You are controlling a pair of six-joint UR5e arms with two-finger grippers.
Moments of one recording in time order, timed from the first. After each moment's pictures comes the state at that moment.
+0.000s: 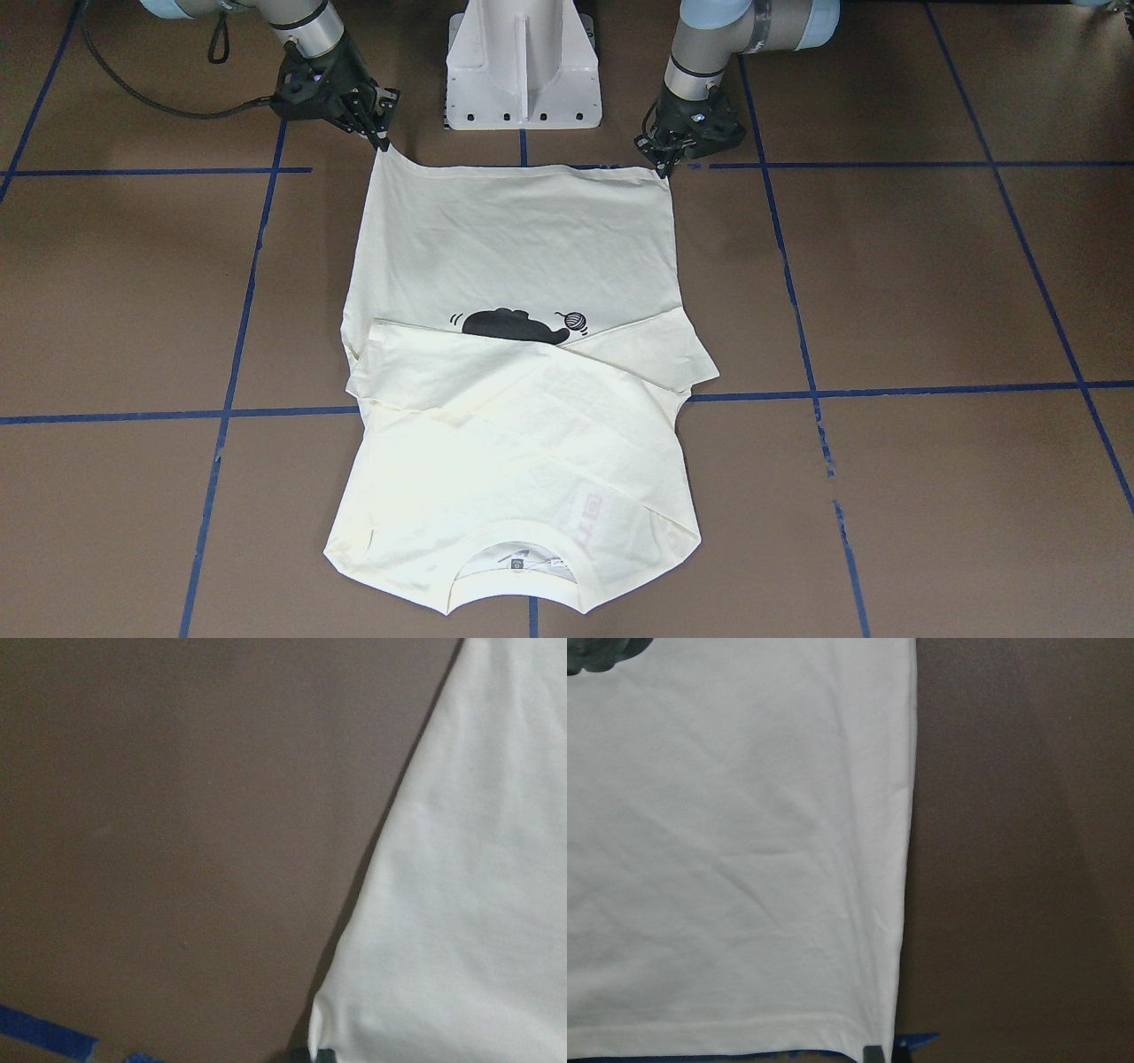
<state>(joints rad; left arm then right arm) -0.21 -1.76 -2.02 -1.78 -1.66 -1.78 0.21 -1.54 2.17 -1.21 1.66 1.62</state>
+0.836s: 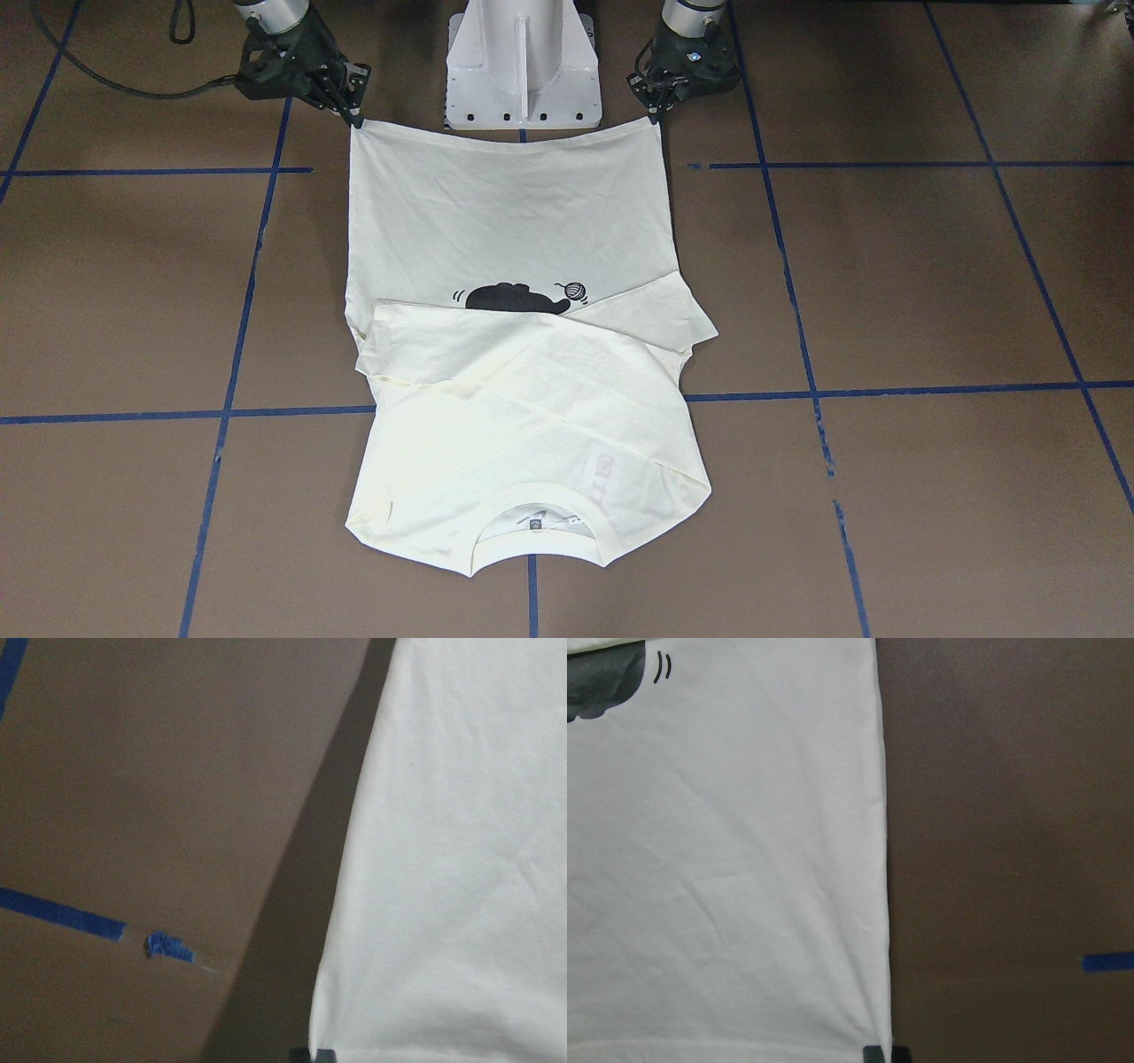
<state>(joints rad) -0.11 -1.72 -2.21 -1.66 -1.66 -1.78 0.22 -1.67 2.30 -1.20 1.75 1.62</state>
